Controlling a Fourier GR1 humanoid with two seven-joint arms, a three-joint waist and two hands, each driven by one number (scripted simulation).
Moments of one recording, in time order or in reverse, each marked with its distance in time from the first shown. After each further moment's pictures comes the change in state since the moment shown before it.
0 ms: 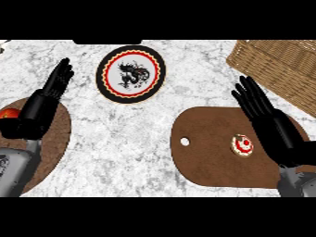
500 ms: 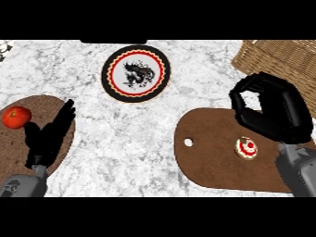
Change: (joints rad) left arm 0.176 -0.069 -0.001 0.130 0.061 0.038 0.194; right arm -0.170 0.017 -0.046 0.010 0.124 -0.142 0.002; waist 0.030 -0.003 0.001
